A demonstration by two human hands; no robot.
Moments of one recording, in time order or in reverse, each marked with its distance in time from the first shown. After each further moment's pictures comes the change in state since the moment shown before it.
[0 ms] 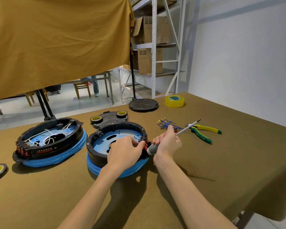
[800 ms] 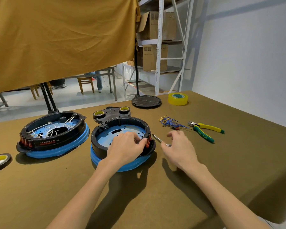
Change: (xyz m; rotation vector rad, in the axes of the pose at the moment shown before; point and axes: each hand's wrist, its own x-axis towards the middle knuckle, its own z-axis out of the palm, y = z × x) left_hand 0.002 -0.003 -0.005 0.013 -0.056 0.092; right_hand 0.030 -0.032 -0.062 -1.624 -0.450 -0.682
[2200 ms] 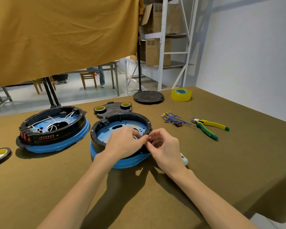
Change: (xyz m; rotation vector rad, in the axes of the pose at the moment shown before) left_hand 0.003 0.001 -0.009 0.008 -0.080 -0.022; right_hand -0.026 -0.035 0.023 0.577 0.123 -0.266
